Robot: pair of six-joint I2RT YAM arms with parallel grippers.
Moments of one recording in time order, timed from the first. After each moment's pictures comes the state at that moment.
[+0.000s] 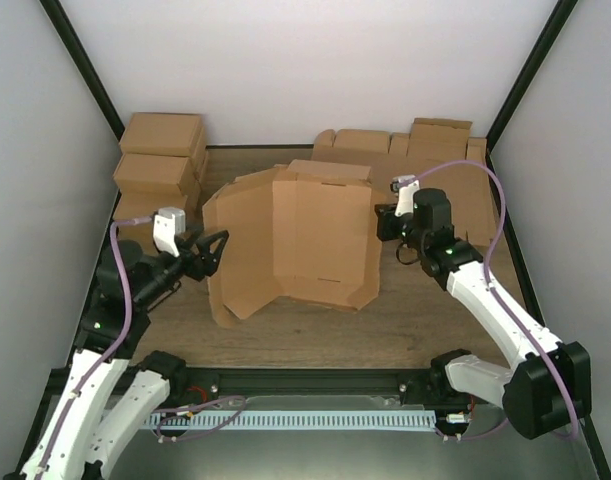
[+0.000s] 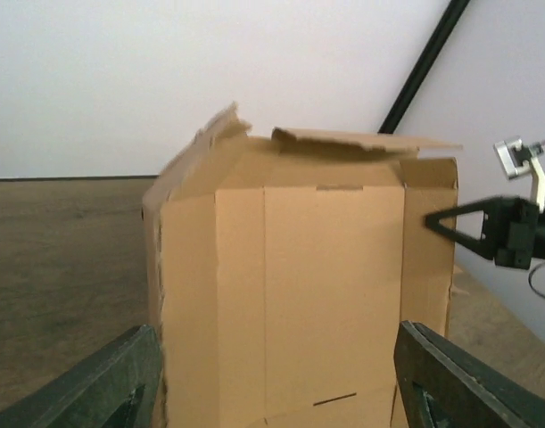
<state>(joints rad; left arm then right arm) -0.31 0.55 0.76 -0.40 0.30 -0.29 0.34 1.12 0.84 -0.17 -0.13 0.20</state>
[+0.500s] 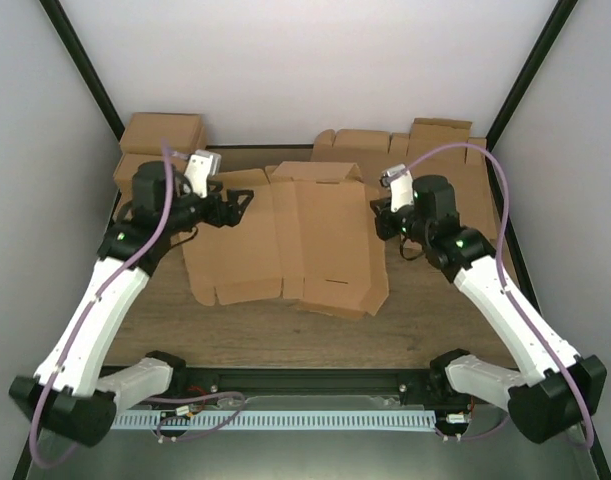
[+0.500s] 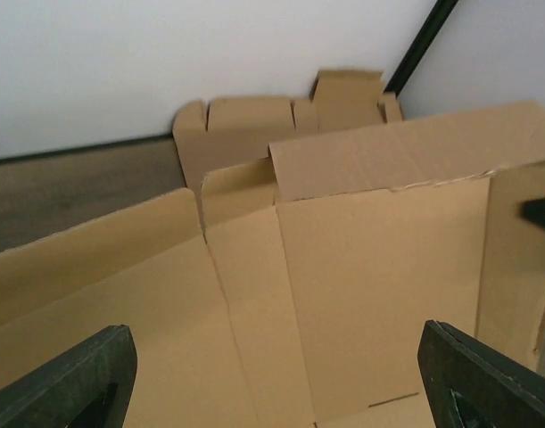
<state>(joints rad) -0.31 1.05 1.21 -0.54 0.33 -0.17 0.40 1.07 1.02 -0.44 -0.14 0.03</state>
